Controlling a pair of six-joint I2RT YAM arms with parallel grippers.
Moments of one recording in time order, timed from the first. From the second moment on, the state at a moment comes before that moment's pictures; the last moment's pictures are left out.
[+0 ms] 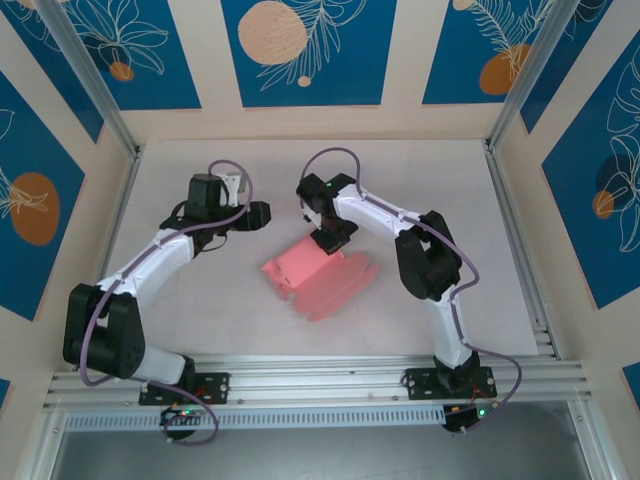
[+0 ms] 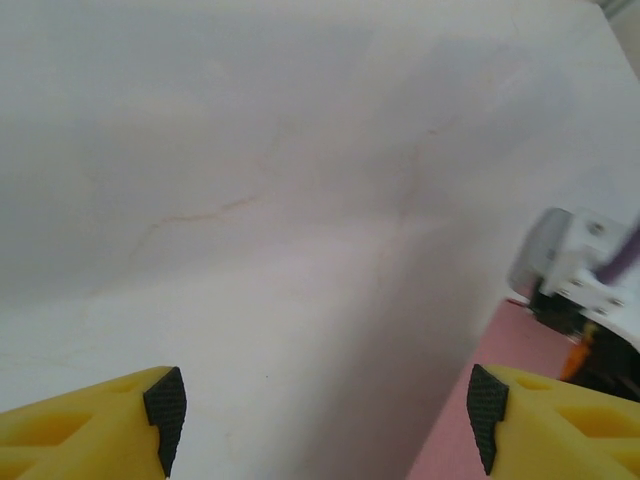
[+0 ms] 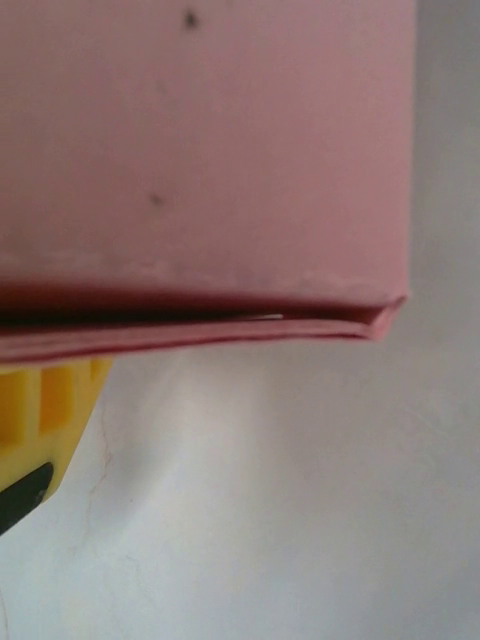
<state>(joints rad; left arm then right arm) -0.27 1.43 0.98 -0.25 0.34 -0.29 0.68 2.15 1.81 -1.21 0.08 -0.01</state>
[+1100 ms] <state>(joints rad) -0.39 1.53 0.97 -0.27 0.43 -0.15 0.65 2.35 2.09 -1.33 0.06 -0.07</state>
